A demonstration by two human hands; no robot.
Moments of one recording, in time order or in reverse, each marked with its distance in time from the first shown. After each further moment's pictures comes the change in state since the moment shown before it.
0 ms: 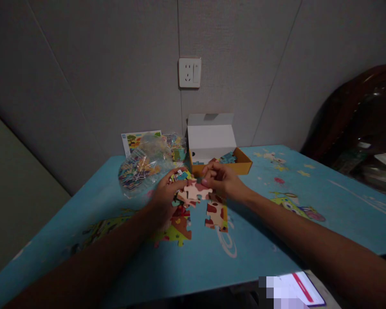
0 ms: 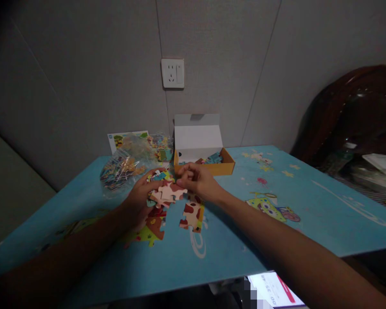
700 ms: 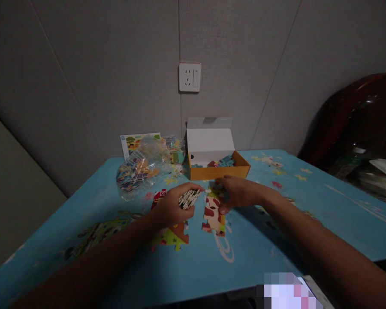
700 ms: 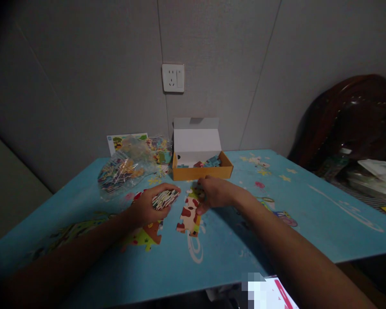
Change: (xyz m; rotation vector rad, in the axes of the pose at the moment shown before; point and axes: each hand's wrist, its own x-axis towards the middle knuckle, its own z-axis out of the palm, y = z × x) left_hand 0.006 -0.008 -0.018 1.009 -0.442 0.523; right_hand -0.014 -0.020 -0.052 -1.225 -0.345 0.284
